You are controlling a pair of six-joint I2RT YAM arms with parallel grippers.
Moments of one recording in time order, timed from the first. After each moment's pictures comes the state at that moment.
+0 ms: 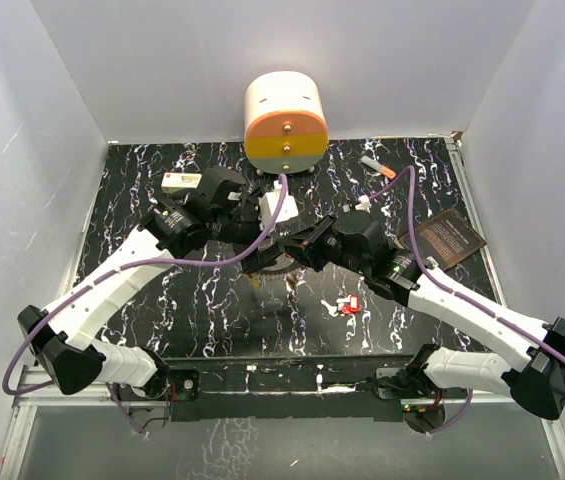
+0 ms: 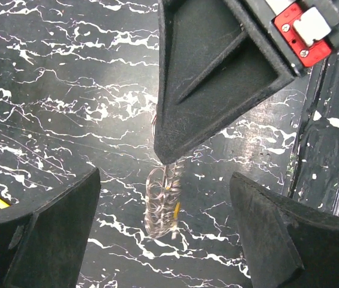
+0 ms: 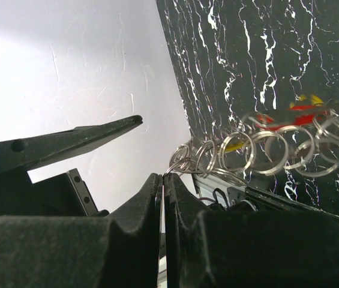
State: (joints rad) left arm -0.75 1.33 1.44 -0.86 0.36 0.49; right arm 0.82 1.11 0.92 -0.19 0.00 1.55
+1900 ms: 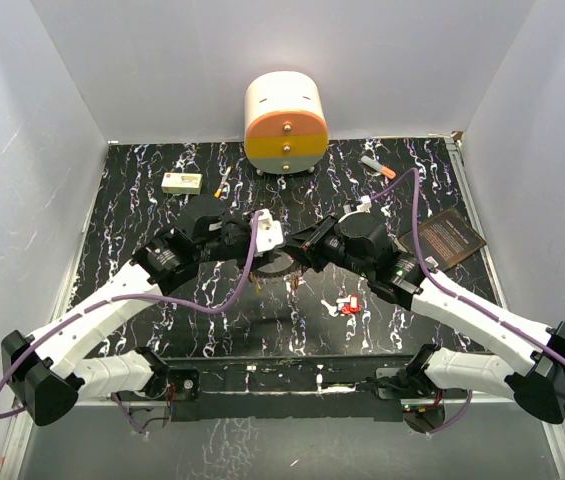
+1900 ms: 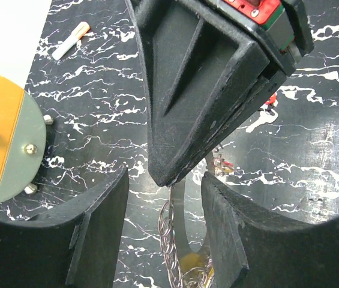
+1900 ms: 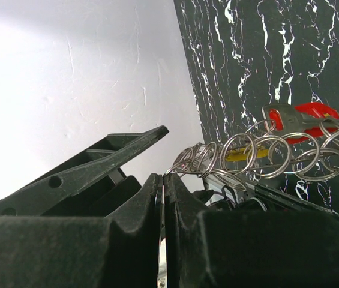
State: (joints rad) left arm -0.75 1.12 1.05 -0.35 0.43 0.59; right arm 0.82 1.08 0.89 -0.13 -0.02 1.55
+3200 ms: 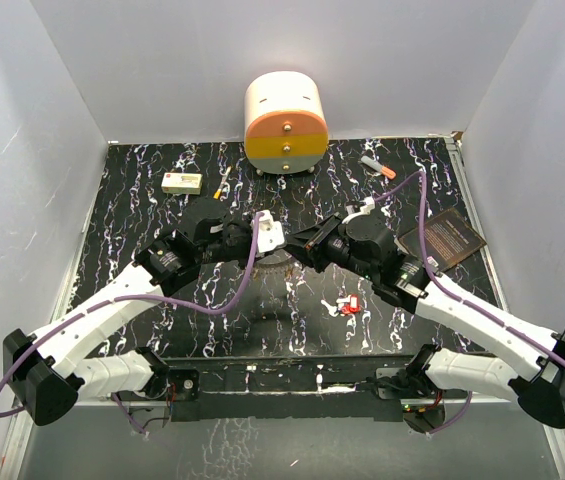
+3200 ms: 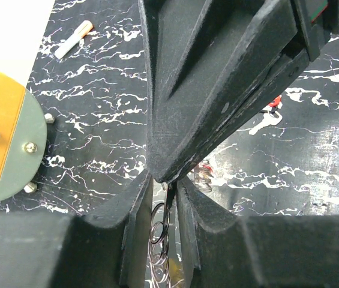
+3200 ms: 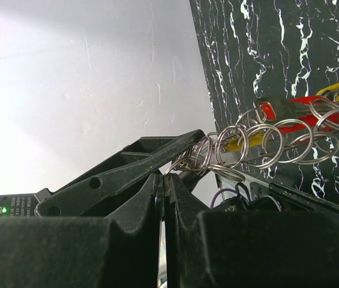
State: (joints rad) left arm -0.75 1.12 1.01 -0.30 0.41 0.58; right arm 0.82 1.05 0.87 -0.10 -0.02 1.58
